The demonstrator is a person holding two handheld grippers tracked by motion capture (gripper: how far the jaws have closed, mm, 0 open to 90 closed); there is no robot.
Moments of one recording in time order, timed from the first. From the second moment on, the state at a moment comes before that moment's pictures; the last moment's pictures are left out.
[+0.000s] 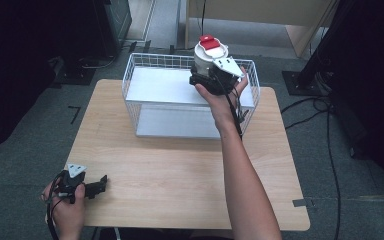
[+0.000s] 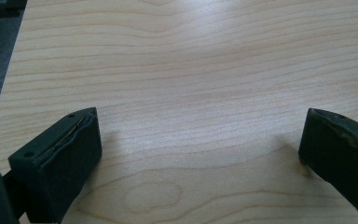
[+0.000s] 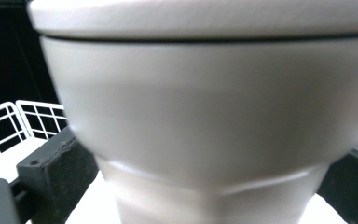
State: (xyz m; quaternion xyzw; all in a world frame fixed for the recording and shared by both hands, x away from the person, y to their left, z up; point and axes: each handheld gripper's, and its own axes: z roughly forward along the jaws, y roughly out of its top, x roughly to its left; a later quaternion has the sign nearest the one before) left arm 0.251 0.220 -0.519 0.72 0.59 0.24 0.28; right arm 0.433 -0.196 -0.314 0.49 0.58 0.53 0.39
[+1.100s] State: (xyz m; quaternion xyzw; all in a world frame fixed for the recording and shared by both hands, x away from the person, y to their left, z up) left arm 0.251 0.220 -0.519 0.72 0.59 0.24 0.28; right arm 0.376 -0.226 -0.331 0.49 0.58 0.52 0.39
